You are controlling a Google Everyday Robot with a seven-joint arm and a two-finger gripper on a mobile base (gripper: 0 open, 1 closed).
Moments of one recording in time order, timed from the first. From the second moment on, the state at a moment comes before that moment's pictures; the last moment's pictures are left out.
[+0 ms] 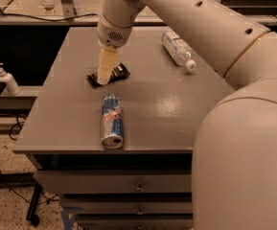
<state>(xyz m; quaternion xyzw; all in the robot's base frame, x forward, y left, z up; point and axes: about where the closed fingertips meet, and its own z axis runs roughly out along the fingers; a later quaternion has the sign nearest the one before) 0.654 0.094 0.879 -0.72 0.66 0.08 0.20</state>
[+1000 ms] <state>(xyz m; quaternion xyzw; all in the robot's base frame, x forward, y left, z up) 0.653 0.101 0.830 -0.72 0.67 0.10 0.16</state>
